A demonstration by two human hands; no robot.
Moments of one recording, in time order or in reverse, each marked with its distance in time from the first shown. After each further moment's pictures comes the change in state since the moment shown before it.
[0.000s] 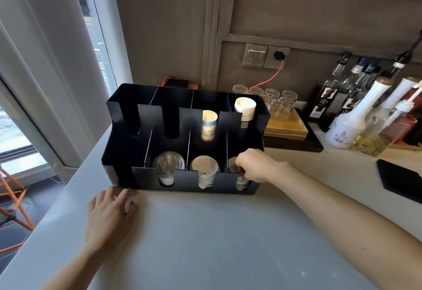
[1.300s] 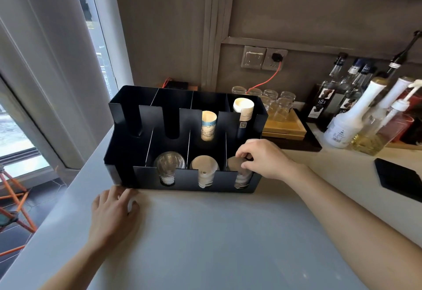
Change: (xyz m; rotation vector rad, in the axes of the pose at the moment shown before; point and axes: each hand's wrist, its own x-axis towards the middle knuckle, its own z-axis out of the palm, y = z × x) left_hand -0.003 0.002 -0.006 0.003 -0.028 0.022; right_hand -0.028 0.017 -0.014 0.320 0.340 -0.051
